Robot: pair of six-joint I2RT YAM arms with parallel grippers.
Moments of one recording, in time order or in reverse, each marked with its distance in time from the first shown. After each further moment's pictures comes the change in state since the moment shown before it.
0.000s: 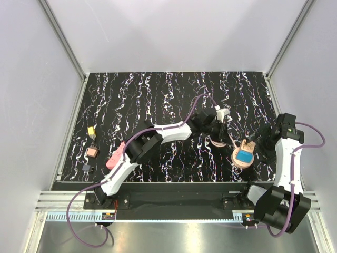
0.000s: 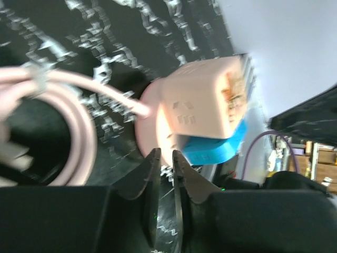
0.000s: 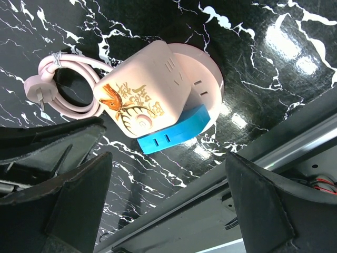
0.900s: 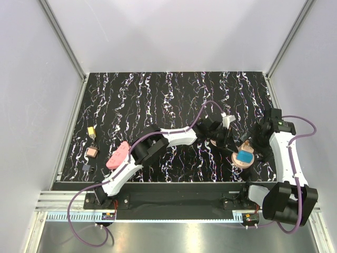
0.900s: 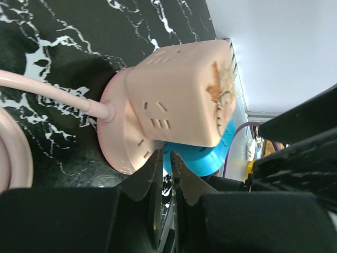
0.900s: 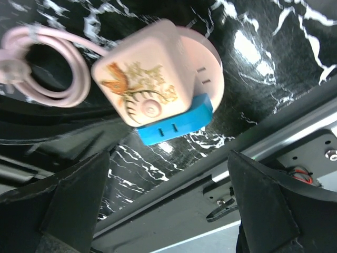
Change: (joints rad) left arm -0.056 0.075 0.058 0.050 0.056 -0.101; right arm 0.196 0.069 0.052 -0.048 0.127 0.024
